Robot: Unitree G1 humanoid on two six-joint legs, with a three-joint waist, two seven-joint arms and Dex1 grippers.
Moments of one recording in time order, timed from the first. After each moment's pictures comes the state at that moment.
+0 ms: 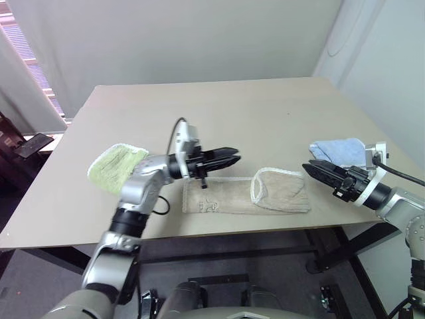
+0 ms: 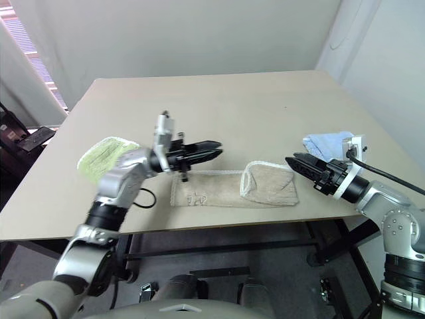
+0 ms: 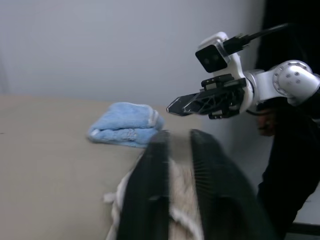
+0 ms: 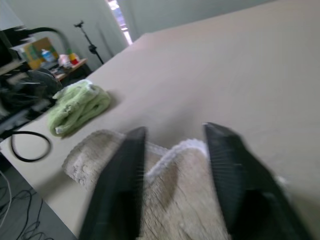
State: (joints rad) left arm -0.67 0.16 -0.15 0.36 -0.44 0.18 -1.17; right arm -0.14 -0.68 -0.41 -0.09 0.80 0.78 0.87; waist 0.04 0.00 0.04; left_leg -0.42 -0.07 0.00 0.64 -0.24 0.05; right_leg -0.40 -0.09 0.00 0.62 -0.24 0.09
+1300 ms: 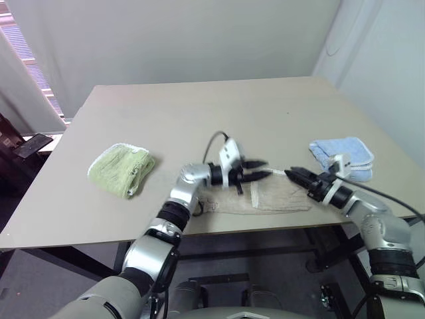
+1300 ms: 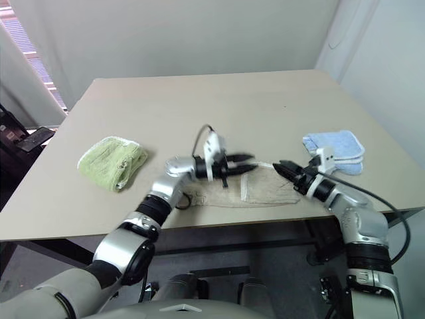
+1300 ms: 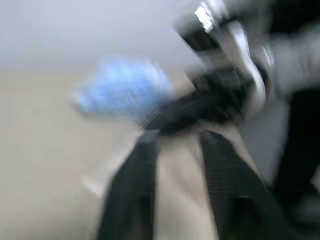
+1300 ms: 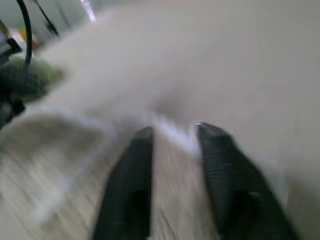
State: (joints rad) left arm -0.74 0.00 -0.12 0.60 -0.23 -0.01 -1.08; right arm -0.26 -0.57 -0.26 0.17 0.57 0.53 0.86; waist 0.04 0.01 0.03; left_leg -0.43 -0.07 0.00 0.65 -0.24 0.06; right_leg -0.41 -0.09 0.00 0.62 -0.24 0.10
